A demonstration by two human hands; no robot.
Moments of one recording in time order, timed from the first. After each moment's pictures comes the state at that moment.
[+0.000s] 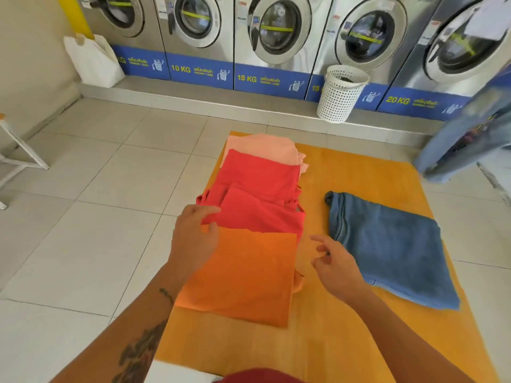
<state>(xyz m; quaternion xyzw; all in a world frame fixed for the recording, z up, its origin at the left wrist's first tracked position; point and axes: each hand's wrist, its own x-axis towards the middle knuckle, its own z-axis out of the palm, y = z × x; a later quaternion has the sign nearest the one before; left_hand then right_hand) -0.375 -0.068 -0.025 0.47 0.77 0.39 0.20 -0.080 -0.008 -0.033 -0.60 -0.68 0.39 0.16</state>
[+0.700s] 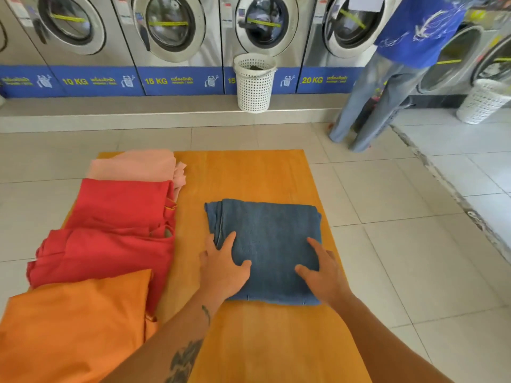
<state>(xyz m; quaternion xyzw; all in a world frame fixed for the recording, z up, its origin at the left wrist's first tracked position) -0.061 0.061 -0.066 0.54 0.76 0.16 0.33 0.168 0.062 -0.060 -0.71 -0.55 0.39 0.19</state>
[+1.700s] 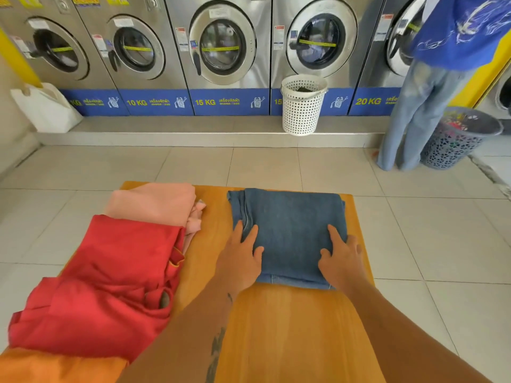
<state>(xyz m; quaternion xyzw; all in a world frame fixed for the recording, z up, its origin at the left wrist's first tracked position) -0.085 0.248 -0.098 0.61 0.75 0.15 0.21 0.138 0.298 -0.095 -0.71 -0.64 0.26 0.13</state>
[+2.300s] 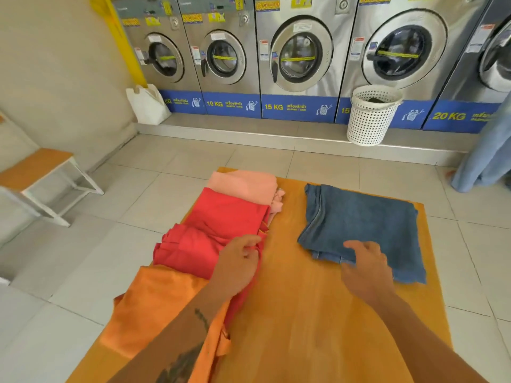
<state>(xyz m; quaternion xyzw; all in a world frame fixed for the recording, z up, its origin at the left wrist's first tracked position) -0.182 0.073 -0.009 0.43 0.77 0.39 0.27 0.064 0.186 -0.032 -0.61 -0.74 0.26 0.09</state>
